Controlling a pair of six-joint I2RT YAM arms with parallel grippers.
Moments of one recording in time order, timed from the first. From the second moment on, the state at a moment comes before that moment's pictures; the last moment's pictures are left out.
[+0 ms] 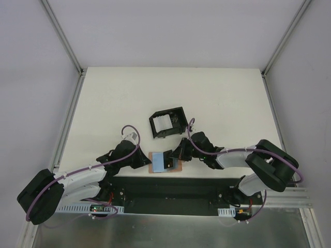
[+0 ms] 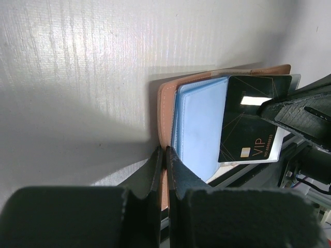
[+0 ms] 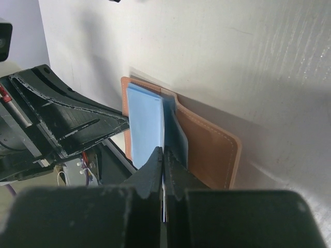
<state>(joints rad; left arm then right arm) -0.73 0.96 0.17 0.06 0.12 -1.02 0.87 1.48 0.41 0.48 -0.24 1.05</state>
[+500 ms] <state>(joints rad) -0.73 0.96 0.16 0.06 0.12 -1.02 0.88 1.49 0.41 0.47 -0.24 1.07</state>
